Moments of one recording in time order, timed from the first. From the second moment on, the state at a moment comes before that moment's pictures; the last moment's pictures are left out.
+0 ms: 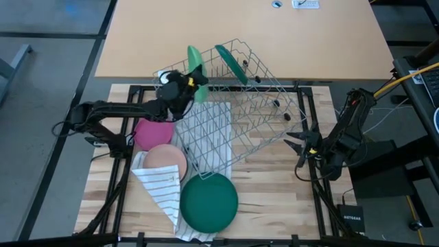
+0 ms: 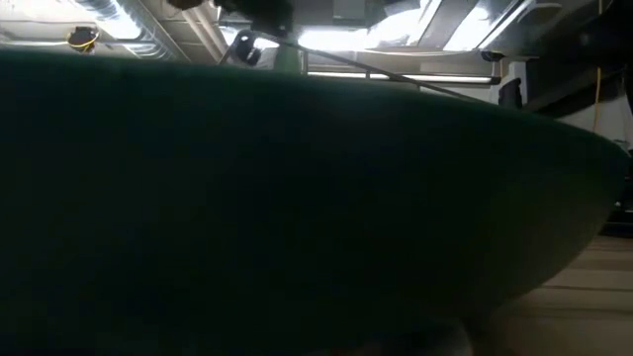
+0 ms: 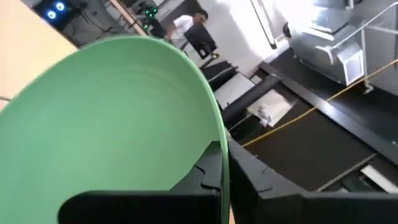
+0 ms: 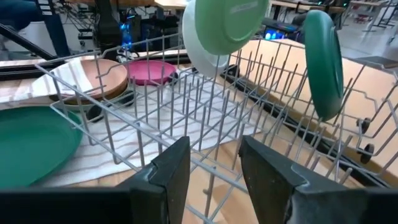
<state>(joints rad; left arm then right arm) 0.23 1.47 1.08 0.60 -0.97 -0.78 1.01 0.62 0.57 -1.05 1.30 1.04</state>
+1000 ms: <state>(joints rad) 0.29 1.43 0.72 1.19 -0.85 -0.83 1.01 0.62 0.57 -1.09 1.29 1.04</state>
